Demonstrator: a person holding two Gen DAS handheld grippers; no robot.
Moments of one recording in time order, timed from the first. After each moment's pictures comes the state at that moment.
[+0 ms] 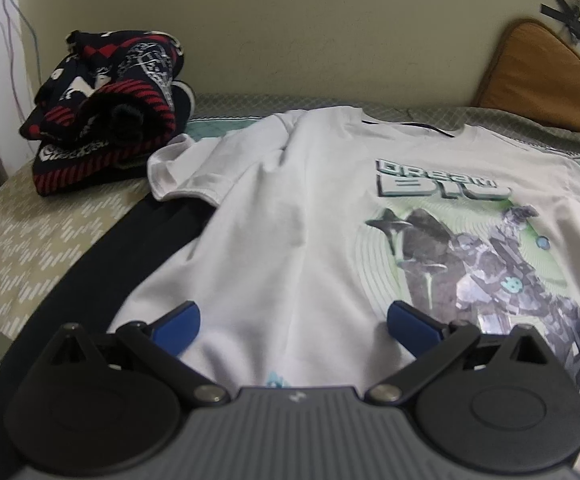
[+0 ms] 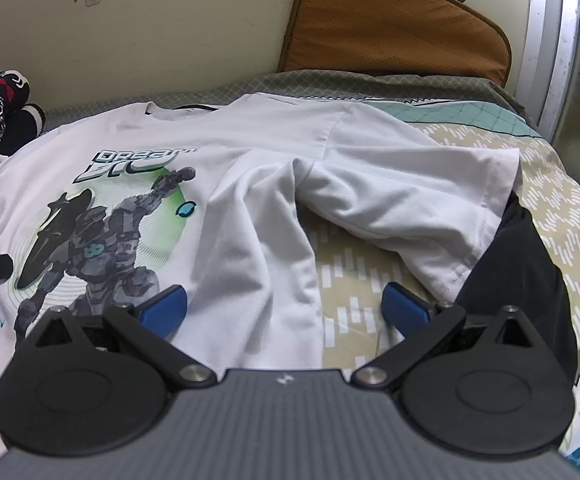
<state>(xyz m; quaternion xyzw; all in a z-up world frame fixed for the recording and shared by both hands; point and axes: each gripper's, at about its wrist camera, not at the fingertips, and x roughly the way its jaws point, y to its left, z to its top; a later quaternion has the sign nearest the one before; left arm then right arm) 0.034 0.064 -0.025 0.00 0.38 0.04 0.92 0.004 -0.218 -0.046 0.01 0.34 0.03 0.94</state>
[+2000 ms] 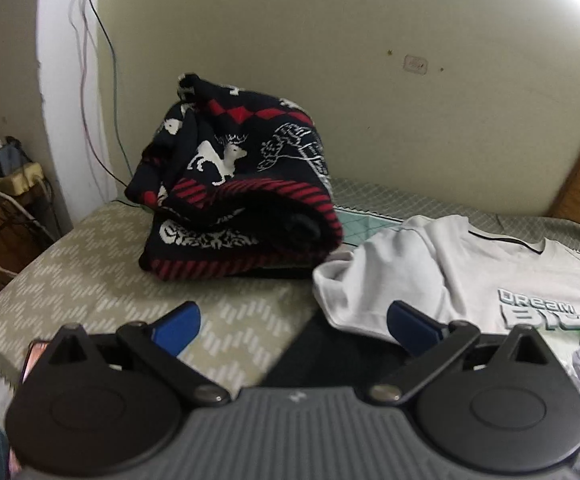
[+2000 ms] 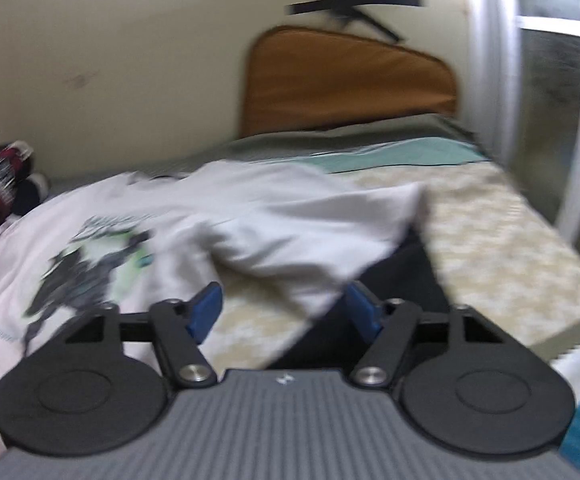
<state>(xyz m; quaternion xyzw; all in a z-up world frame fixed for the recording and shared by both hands) 0.066 0.202 0.036 -0.05 0.32 0.08 0.94 -0.034 -0.298 -0.011 0.06 0.27 0.01 0.96</state>
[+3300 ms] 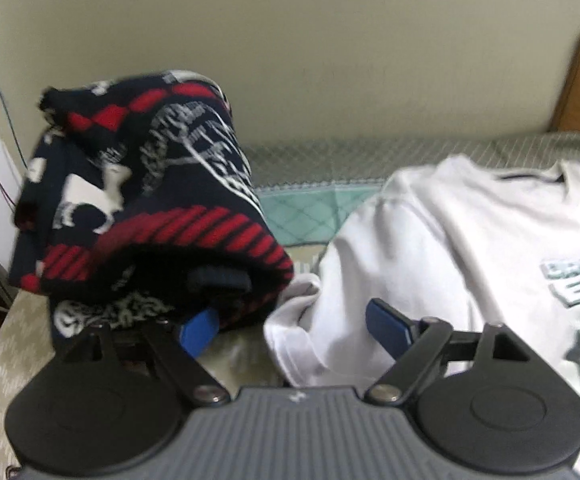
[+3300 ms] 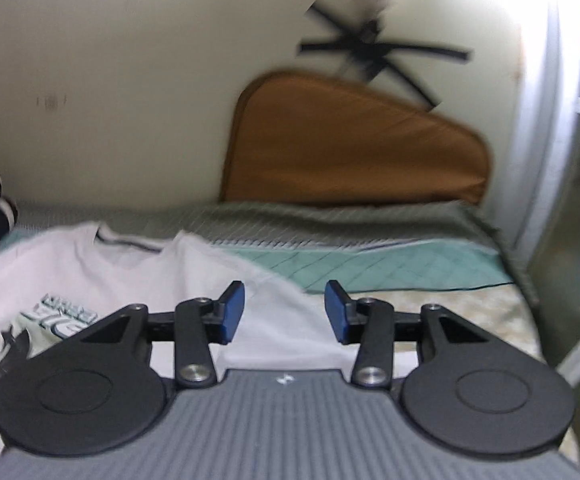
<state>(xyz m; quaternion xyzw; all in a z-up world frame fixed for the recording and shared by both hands) 0.173 0.165 0.001 0.08 0.39 0.02 0.92 0.110 -0.303 0.032 -0.02 0.25 0.04 0.97</state>
